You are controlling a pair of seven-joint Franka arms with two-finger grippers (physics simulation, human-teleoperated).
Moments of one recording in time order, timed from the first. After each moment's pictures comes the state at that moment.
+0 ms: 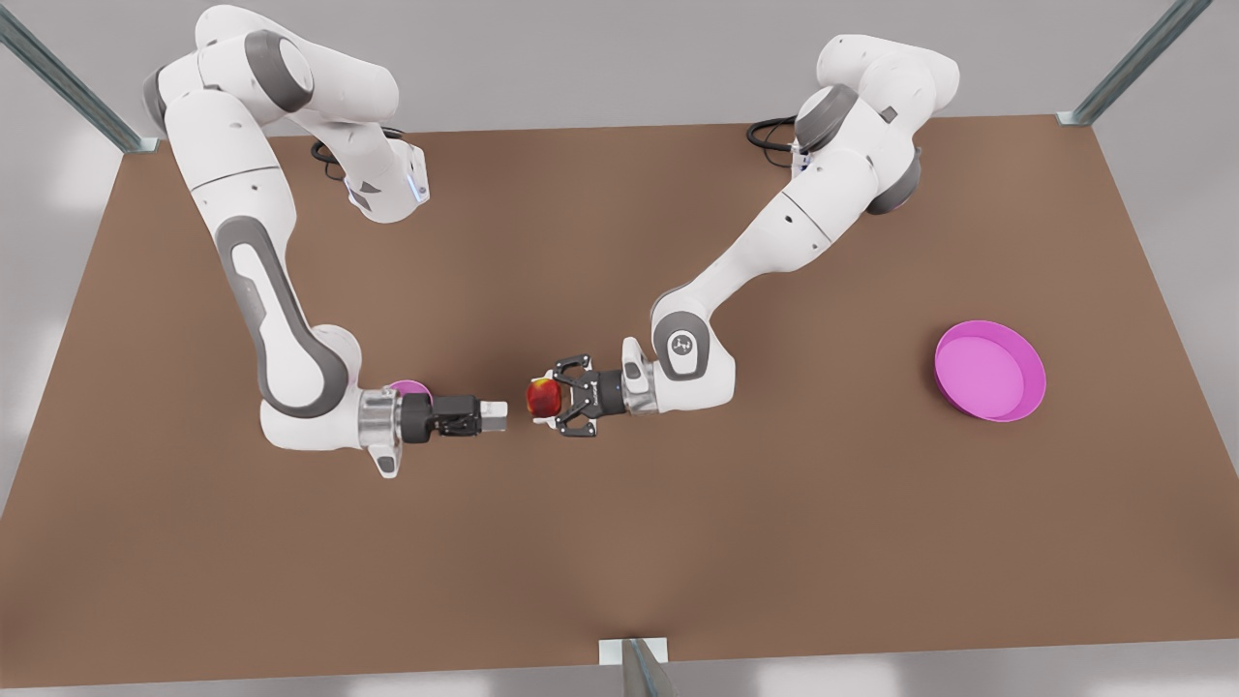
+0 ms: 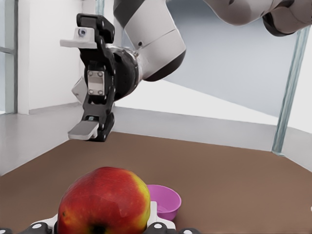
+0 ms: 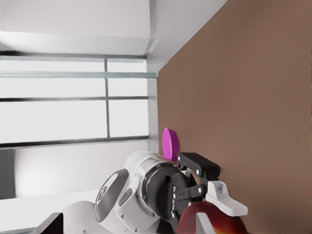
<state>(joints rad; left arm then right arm) -0.35 1.00 -0.55 -1.27 -1.56 2.49 2.19 -0.14 0.55 0.39 -1.72 1.35 1.94 -0.59</state>
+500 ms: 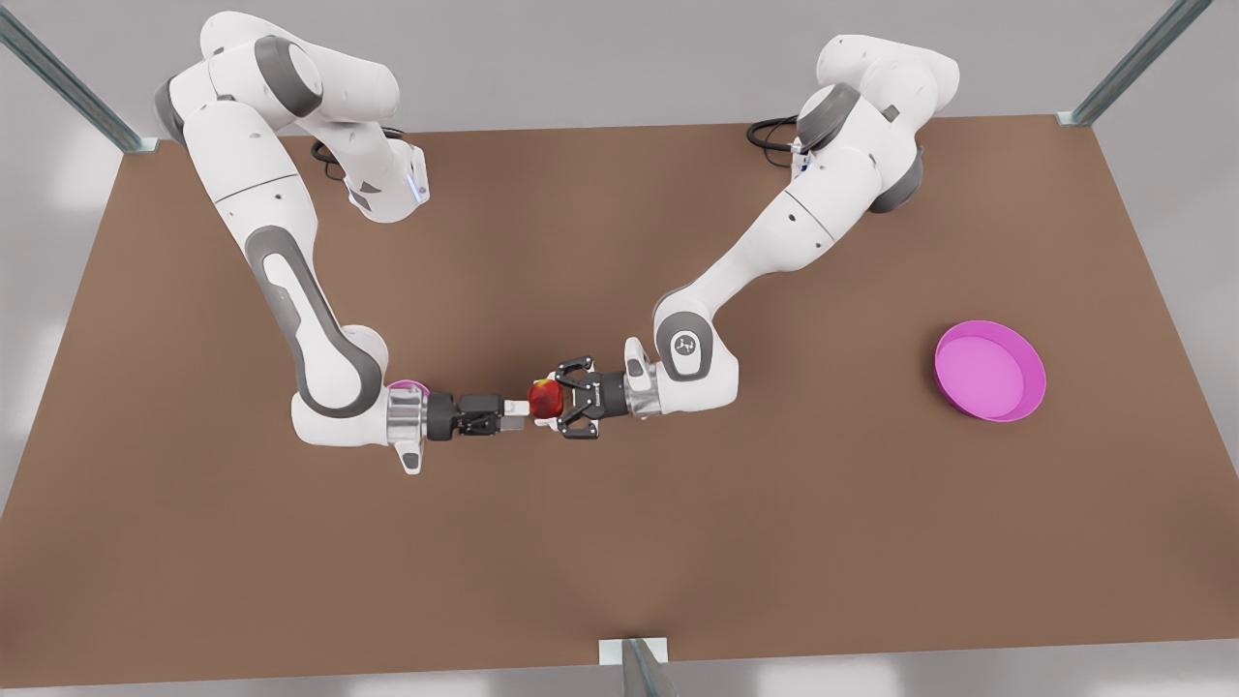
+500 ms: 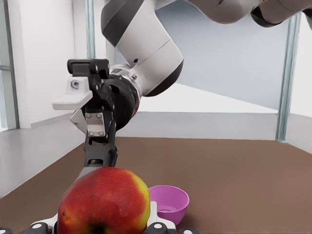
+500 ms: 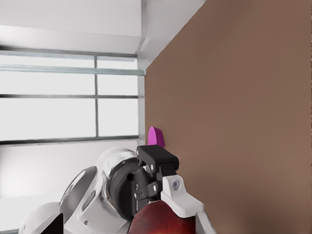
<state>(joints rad) -0.35 0.99 -0.55 -1.27 -1.55 2.49 2.28 -0.09 0.58 0.39 -1.74 1.35 2.02 -0.63</state>
